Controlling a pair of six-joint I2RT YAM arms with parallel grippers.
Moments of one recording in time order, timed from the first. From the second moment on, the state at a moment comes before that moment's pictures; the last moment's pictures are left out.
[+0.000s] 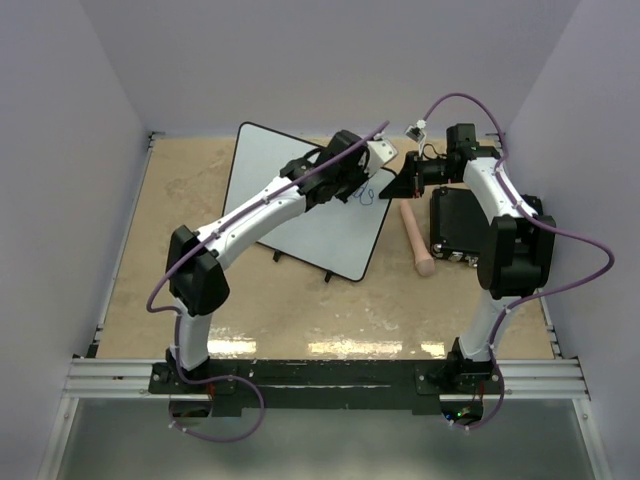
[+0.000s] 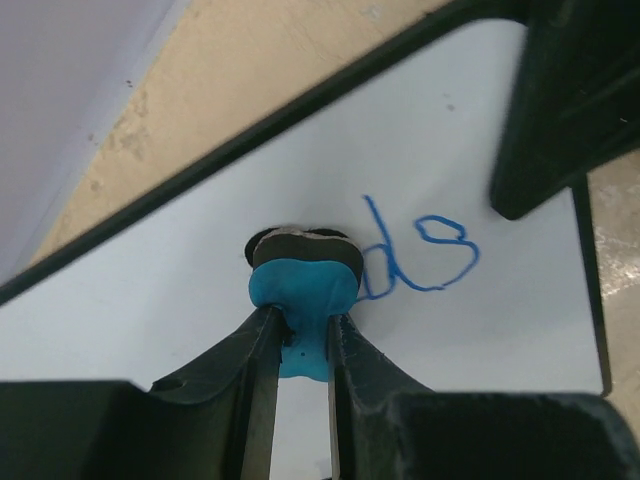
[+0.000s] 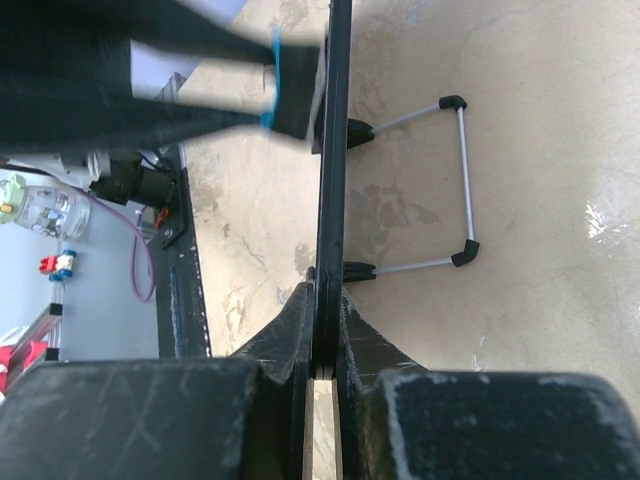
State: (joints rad) left arm -0.79 1.98 1.96 -0.64 -0.19 0.28; right arm 0.03 1.89 1.62 -0.83 -1.24 -0.38
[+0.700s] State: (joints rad) left arm -0.85 2.02 2.02 -0.62 -0.26 0.03; right arm 0.03 1.89 1.64 -0.91 -1.24 -0.47
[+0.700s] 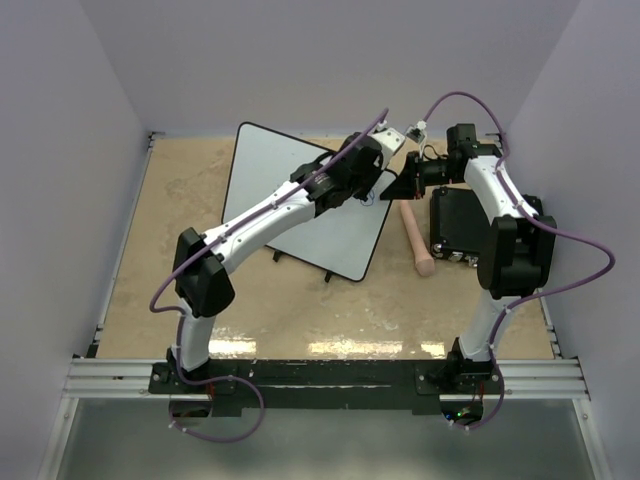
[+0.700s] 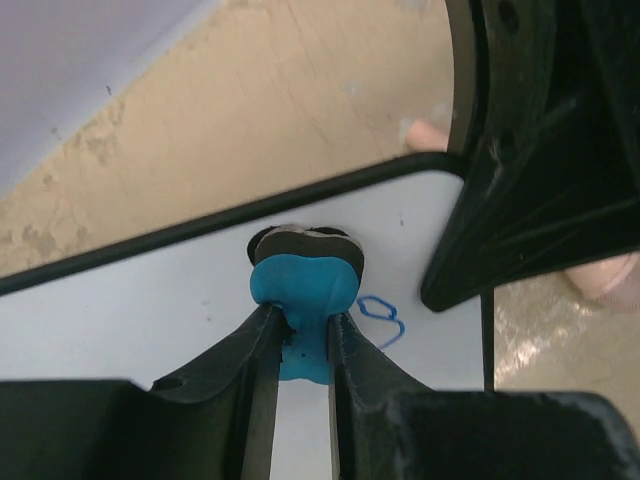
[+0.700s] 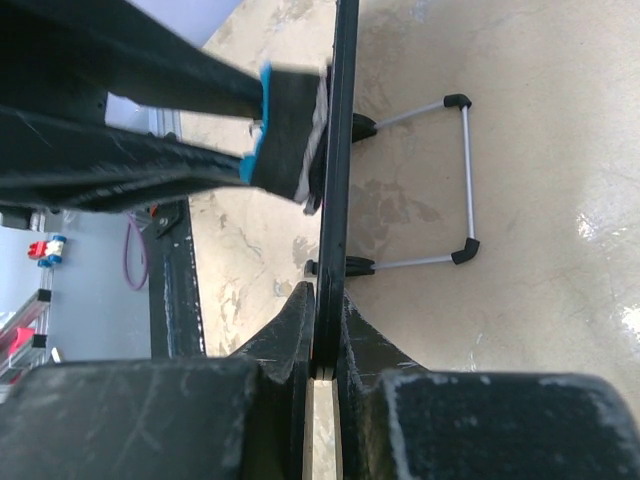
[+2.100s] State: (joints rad) left arm -0.85 1.94 1.86 -0.38 -0.32 -0.16; right arm 0.03 1.89 1.63 -0.87 -1.23 -0.43
